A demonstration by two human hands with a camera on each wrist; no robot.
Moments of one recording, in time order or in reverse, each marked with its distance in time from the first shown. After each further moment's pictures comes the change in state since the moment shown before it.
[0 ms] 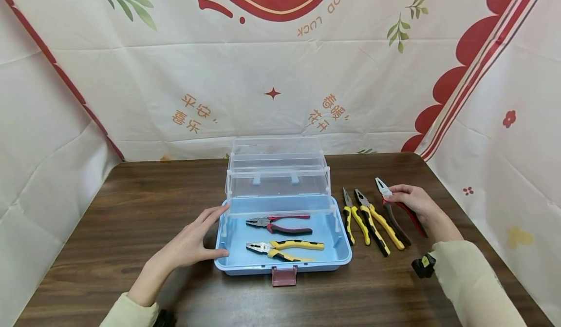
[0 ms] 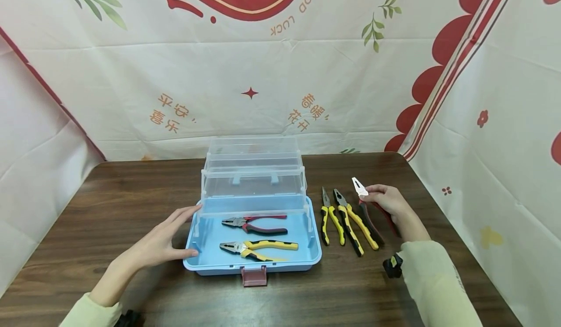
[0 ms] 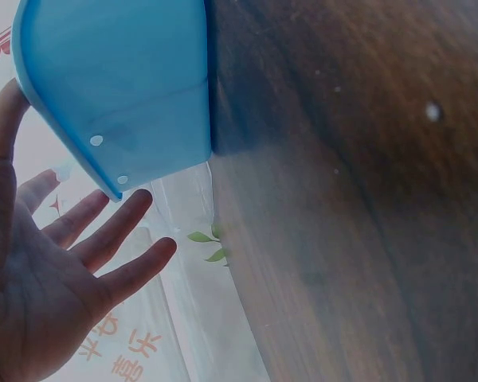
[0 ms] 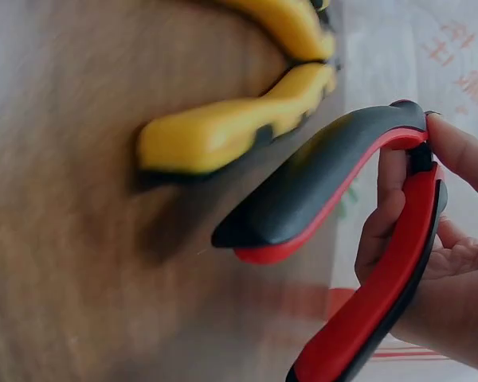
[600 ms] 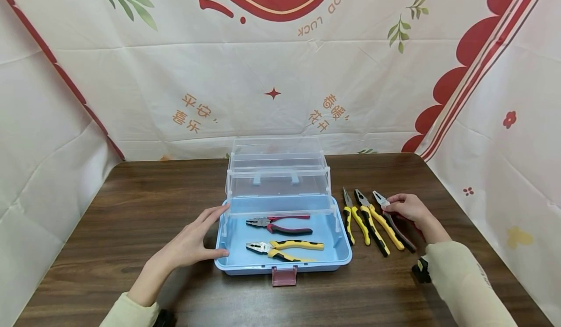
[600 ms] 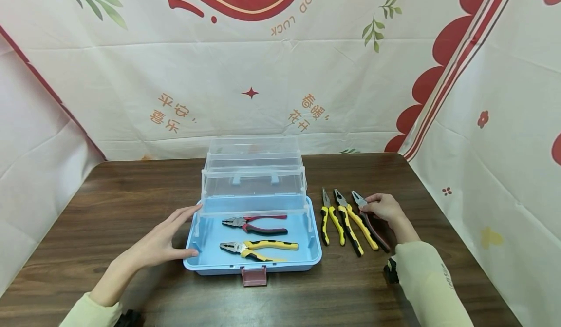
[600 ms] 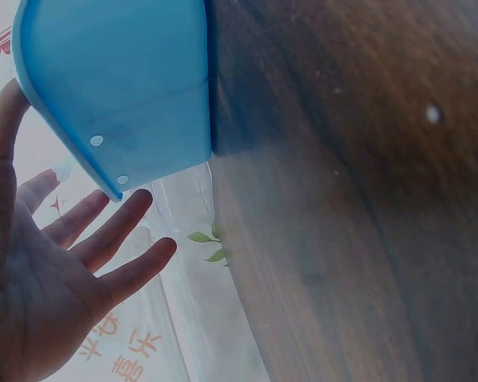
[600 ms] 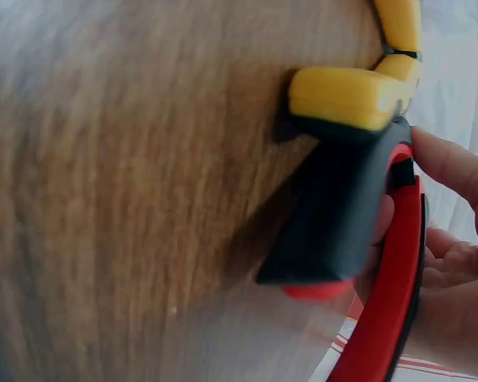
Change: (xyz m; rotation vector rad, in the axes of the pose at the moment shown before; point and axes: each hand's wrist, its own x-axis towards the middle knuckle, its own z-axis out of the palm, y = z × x) left_hand 0.000 -0.001 0.000 -0.011 0.006 0.024; right_hand 0.006 0.024 0.009 -0.207 -0.003 0.038
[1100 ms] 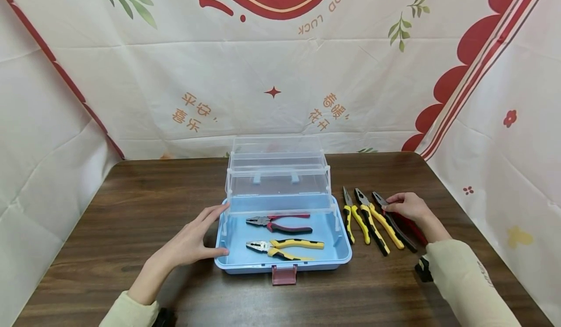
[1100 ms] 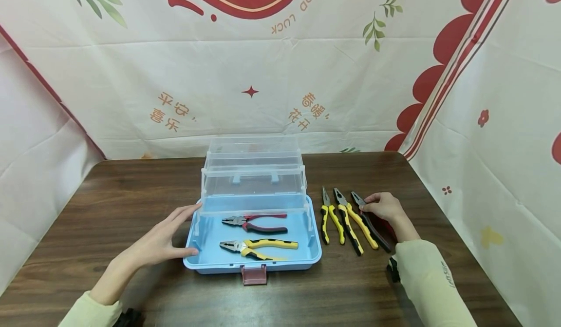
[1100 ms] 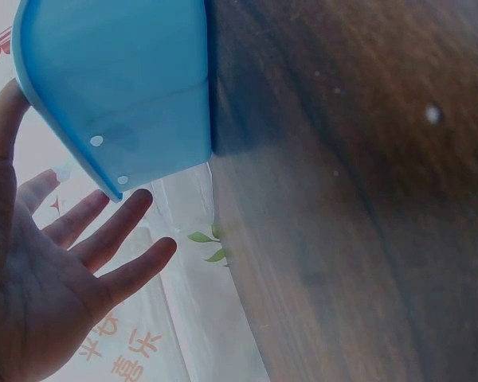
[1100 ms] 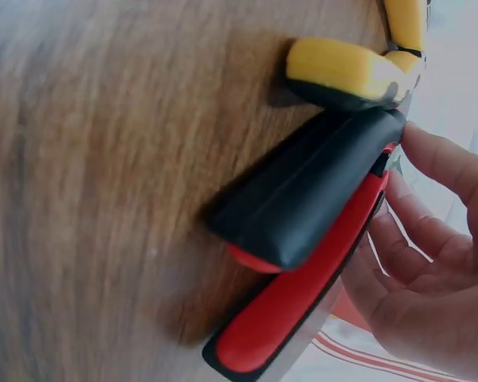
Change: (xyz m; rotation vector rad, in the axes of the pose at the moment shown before) left_hand 0.000 -0.001 0.000 -0.001 -0.005 -0.011; right_hand -0.003 -0.007 -0.002 -0.233 0.034 -0.064
